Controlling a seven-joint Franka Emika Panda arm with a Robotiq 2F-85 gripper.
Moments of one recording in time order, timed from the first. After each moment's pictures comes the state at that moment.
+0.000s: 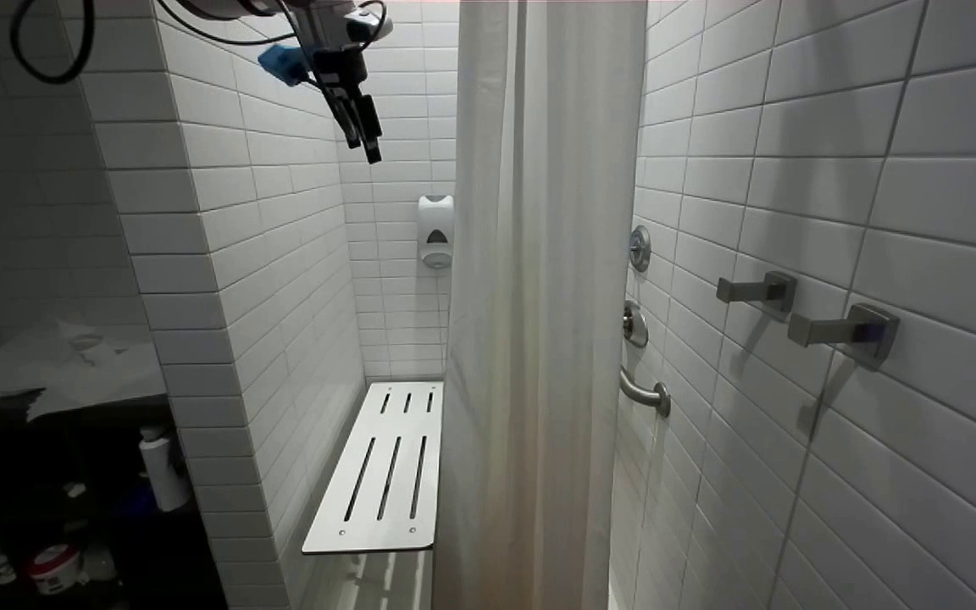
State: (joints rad) arm -0.16 0.08 0.06 -1.55 0.01 2.03 0.70
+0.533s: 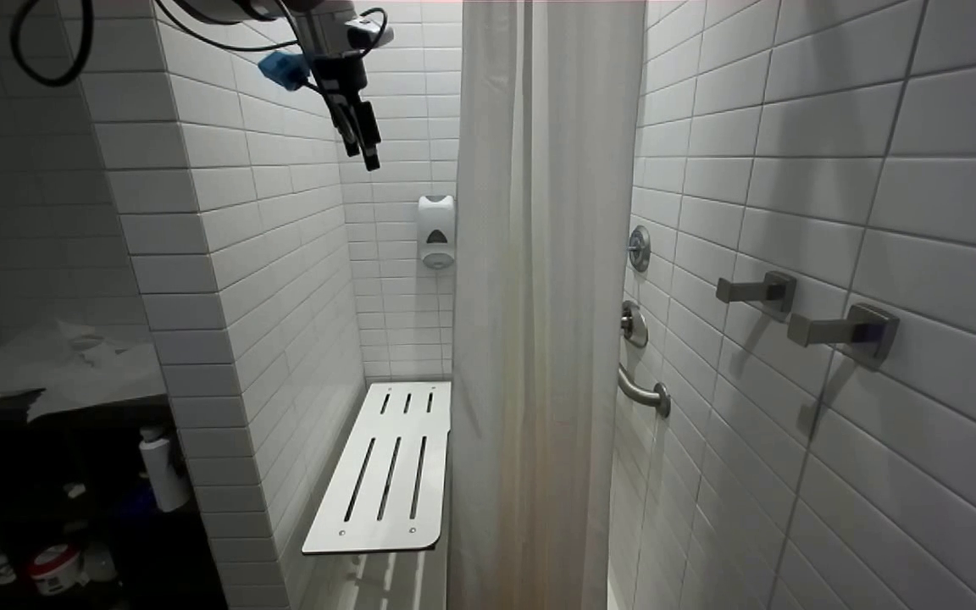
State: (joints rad) arm -0.13 0.08 0.02 -1.56 0.02 2.01 0.69
